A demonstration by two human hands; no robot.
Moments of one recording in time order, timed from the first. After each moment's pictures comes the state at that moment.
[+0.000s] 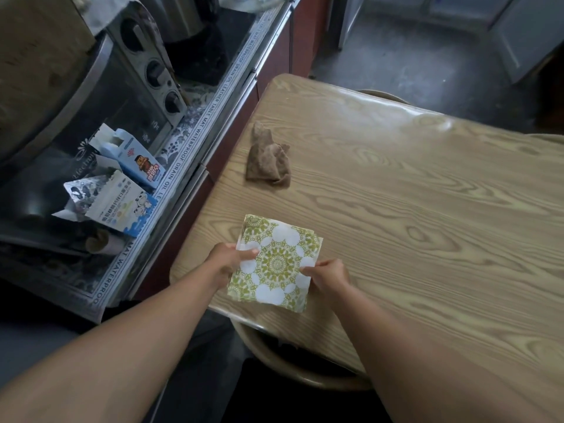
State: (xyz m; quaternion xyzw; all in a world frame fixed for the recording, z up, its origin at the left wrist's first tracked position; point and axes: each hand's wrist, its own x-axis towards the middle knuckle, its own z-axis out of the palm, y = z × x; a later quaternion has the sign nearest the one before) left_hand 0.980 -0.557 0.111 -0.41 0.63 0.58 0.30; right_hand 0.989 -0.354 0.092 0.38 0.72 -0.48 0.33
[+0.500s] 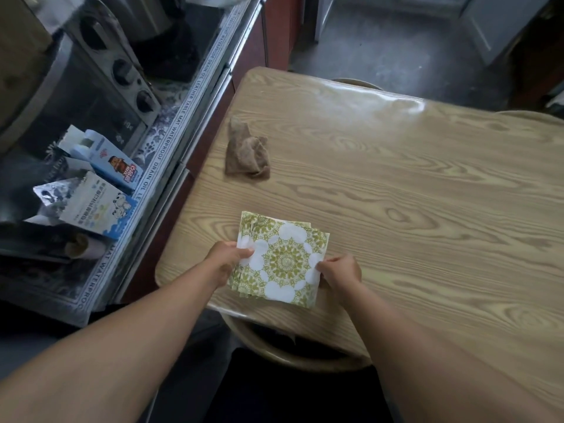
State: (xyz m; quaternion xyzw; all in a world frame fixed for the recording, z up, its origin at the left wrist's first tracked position) left_hand 0.989 -0.526 0.108 -0.38 0.67 0.55 0.31; right_hand 1.011 -0.308 0.095 0.43 0.73 -0.46 0.26
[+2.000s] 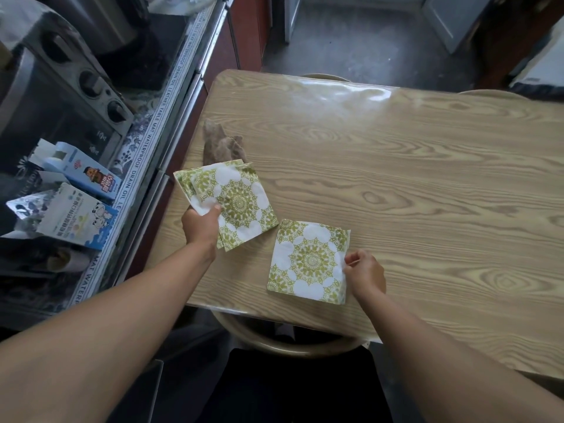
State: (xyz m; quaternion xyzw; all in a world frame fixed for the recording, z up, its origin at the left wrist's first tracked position) left_hand 0.960 -0.505 0.134 -0.38 0.73 0.56 -0.01; right_hand 1.056 -0.244 0.093 0.38 0.84 -0.34 0.19
